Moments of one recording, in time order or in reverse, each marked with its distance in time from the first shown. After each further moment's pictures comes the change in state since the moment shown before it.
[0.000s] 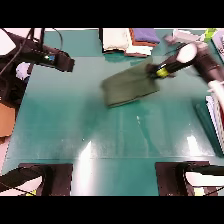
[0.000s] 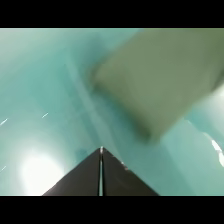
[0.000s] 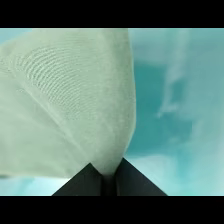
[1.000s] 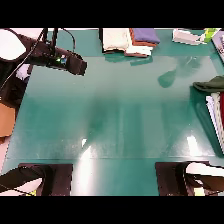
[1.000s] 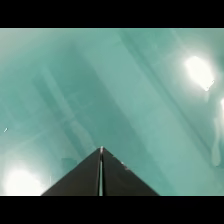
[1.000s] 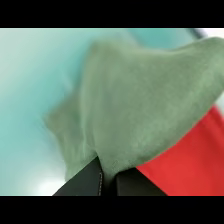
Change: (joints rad) left arm -0.081 0.000 0.000 -0.029 0.024 -0.051; right arm -0.890 0.019 0.242 0.052 0.130 -0.218
